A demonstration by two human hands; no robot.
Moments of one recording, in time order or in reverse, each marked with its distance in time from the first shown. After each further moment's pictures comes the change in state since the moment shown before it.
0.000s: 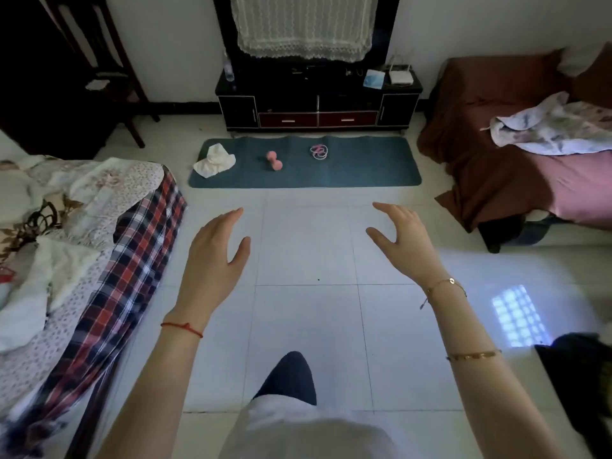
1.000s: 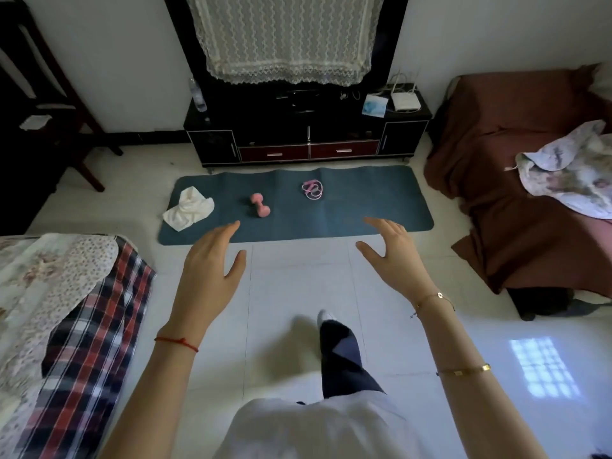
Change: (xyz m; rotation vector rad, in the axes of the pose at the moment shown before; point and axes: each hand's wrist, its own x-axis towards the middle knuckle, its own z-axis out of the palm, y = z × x) left_hand 0.478 -0.118 0.125 0.050 -0.066 -0.015; right_hand 0.475 0.091 0.063 -0.002 -0.042 0.132
